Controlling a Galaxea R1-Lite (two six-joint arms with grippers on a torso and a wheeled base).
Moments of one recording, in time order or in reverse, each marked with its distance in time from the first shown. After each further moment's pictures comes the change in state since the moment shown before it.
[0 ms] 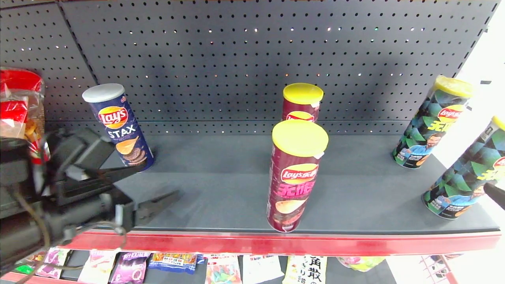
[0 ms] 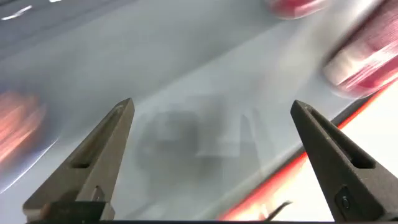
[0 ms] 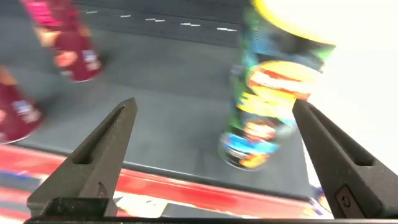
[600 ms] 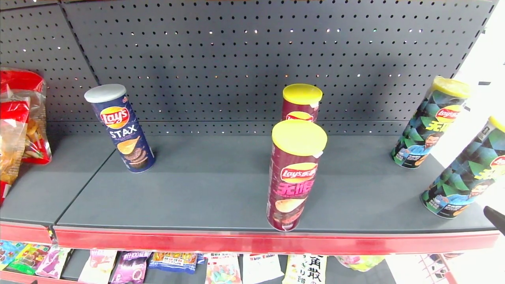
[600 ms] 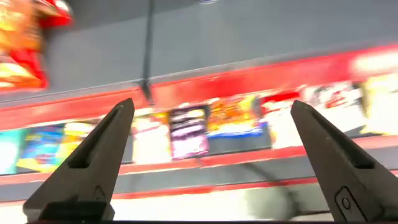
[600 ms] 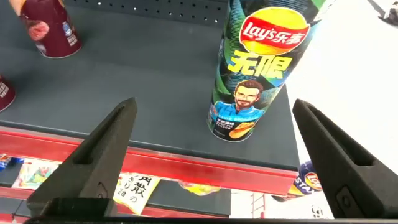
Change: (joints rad) left arm 0.296 -0.838 0.104 0.654 0.195 0.095; right arm -0.024 -0.061 0.098 -0.004 -0.006 -0.039
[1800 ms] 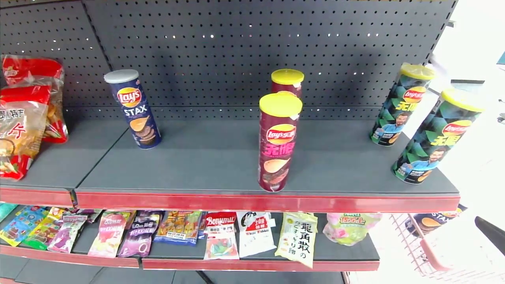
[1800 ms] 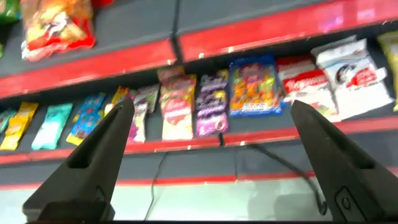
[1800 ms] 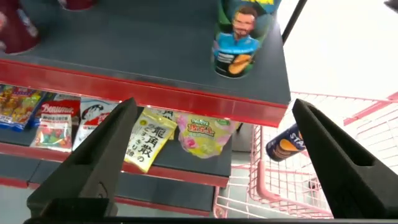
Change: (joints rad) left arm 0.008 -0.080 0.060 -0.031 0.068 0.033; right arm 0.009 0.000 0.042 0.005 0.006 0.003
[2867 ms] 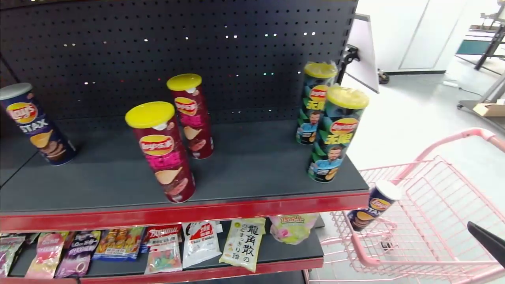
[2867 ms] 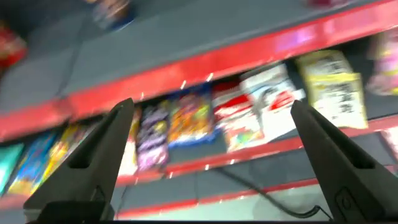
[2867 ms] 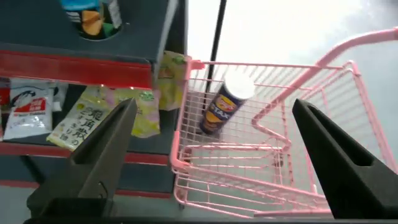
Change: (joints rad) left arm -0.001 -0.046 0.023 -0.013 -0.073 0.015; right arm 0.000 0.016 0.017 0.000 0.004 -0.011
